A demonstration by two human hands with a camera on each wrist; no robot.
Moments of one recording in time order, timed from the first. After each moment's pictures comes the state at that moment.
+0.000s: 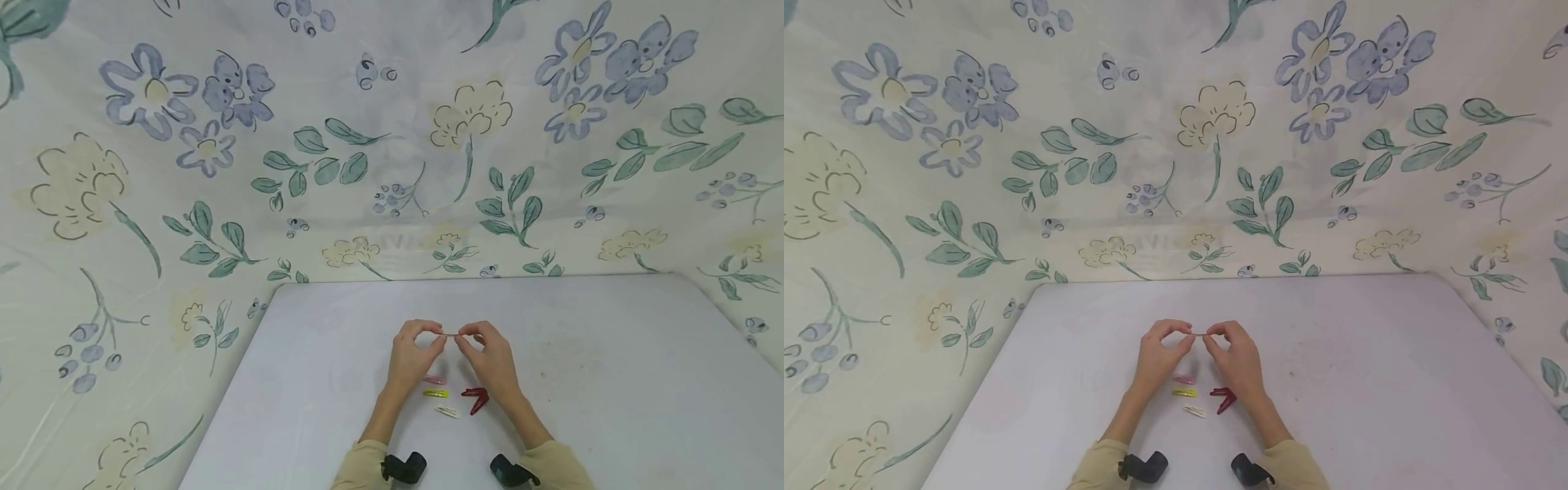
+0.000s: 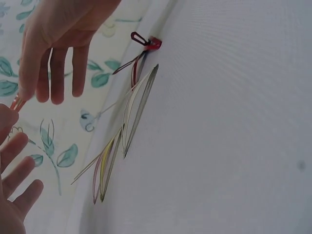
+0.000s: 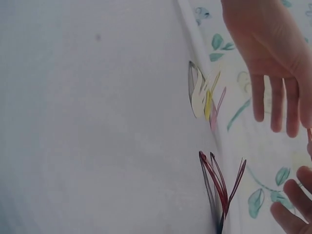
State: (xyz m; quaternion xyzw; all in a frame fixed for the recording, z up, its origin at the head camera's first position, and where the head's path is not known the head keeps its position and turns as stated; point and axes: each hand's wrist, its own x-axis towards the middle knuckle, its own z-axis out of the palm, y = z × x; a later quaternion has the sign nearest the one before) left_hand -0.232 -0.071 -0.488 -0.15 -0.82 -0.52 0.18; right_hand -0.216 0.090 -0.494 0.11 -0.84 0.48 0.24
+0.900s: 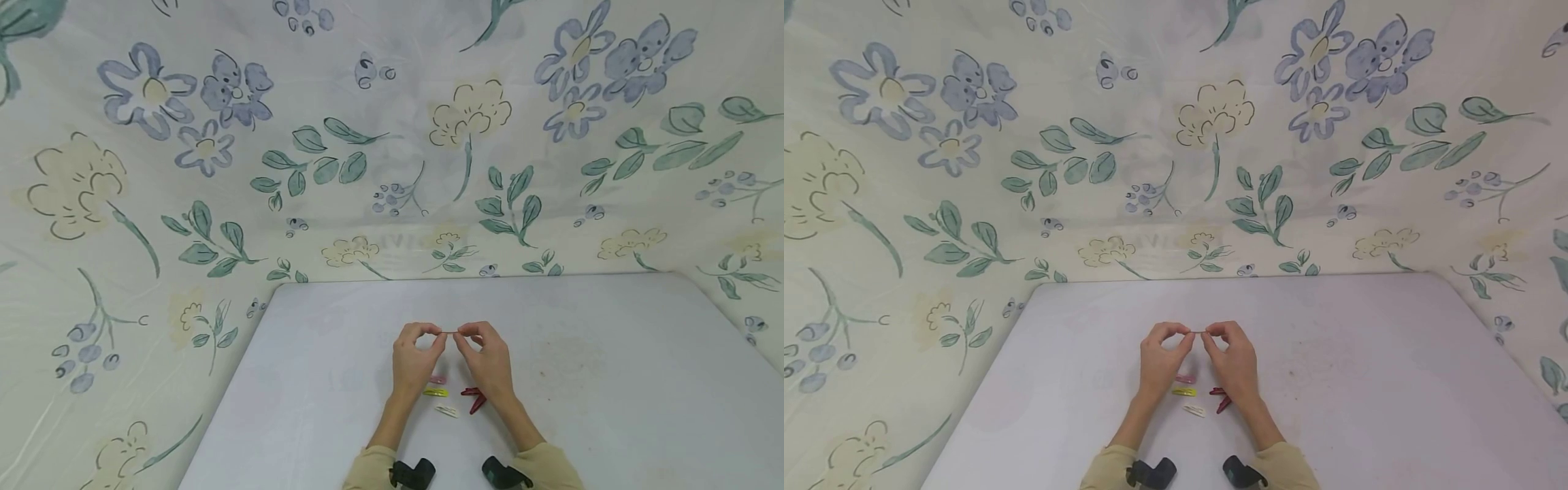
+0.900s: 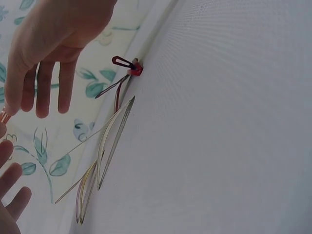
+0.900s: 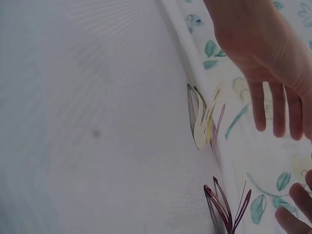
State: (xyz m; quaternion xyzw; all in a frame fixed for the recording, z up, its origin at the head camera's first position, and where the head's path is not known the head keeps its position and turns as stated) left_hand -0.224 -0.058 -0.495 -0.10 -0.80 -0.55 0.24; right_hand -0.214 0.081 -0.495 0.08 -0.82 0.50 0.28
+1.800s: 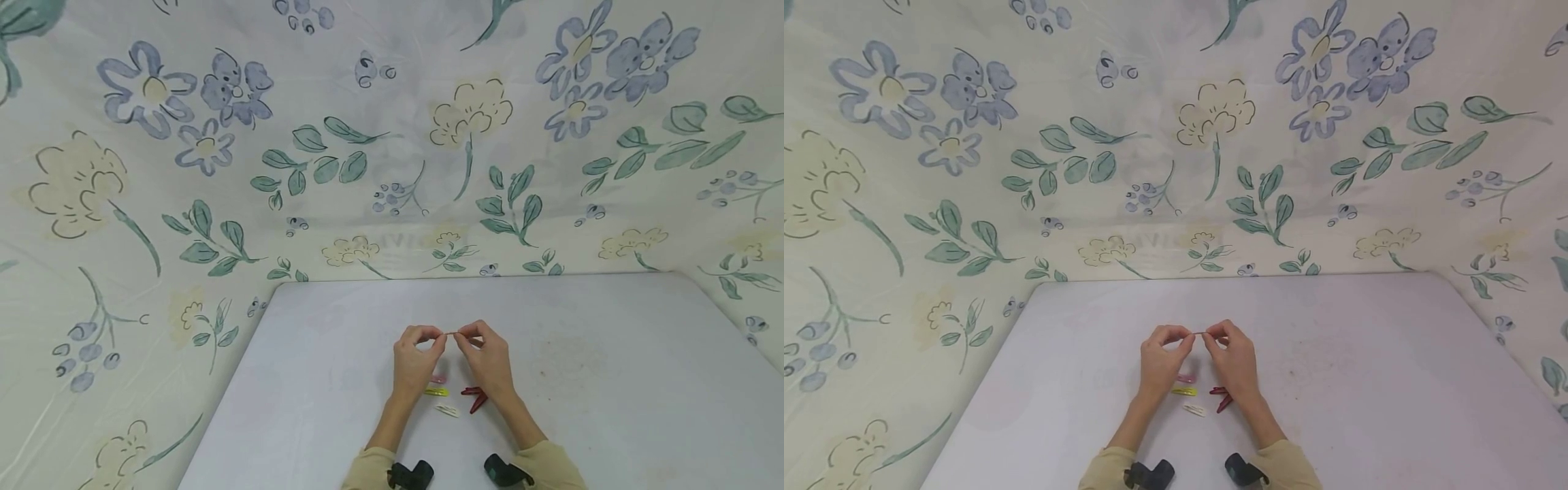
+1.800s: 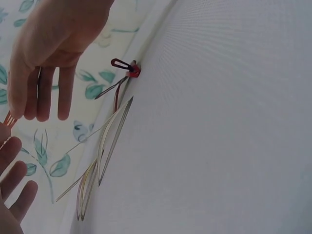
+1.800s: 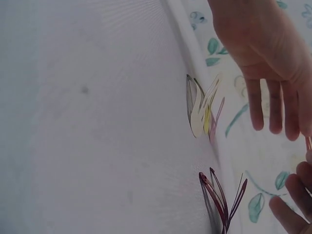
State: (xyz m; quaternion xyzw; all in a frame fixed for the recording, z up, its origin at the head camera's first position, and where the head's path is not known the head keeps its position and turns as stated) left_hand -0.224 -0.058 -0.499 -0.11 -0.79 -0.55 0.24; right_hand -0.216 0.083 -0.493 0.08 -0.81 0.53 0.24
